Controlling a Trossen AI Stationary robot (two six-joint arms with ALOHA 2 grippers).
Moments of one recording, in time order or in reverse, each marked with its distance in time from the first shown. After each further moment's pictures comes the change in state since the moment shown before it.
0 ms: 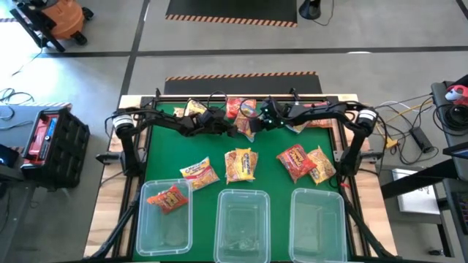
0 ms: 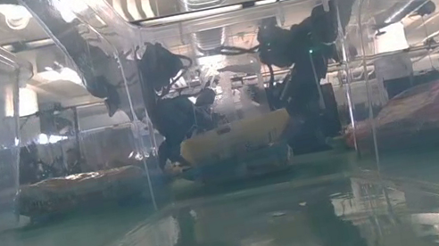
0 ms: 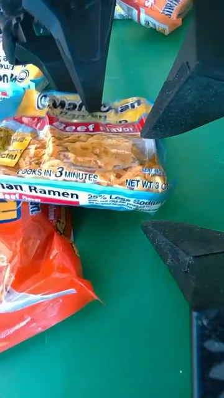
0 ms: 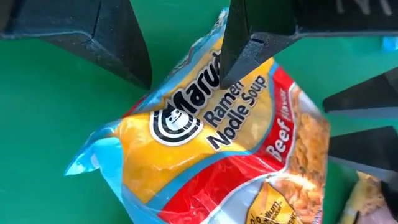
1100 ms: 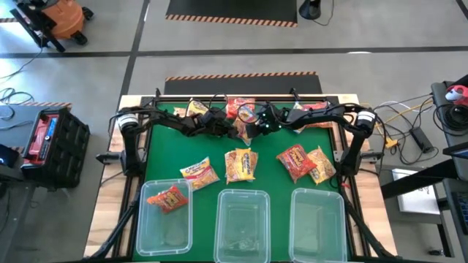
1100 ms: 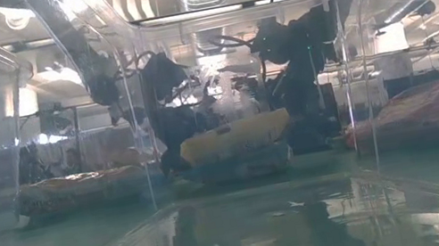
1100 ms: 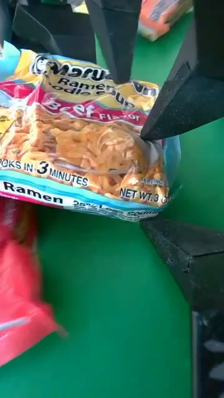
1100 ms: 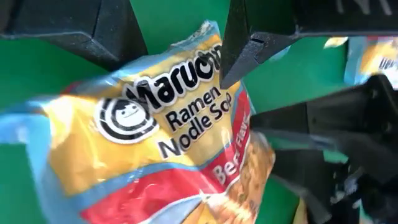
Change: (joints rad) left arm -0.005 0.056 0.003 0.000 0.137 -0.070; right arm 0.074 0.003 -0.003 0.067 -0.094 0.007
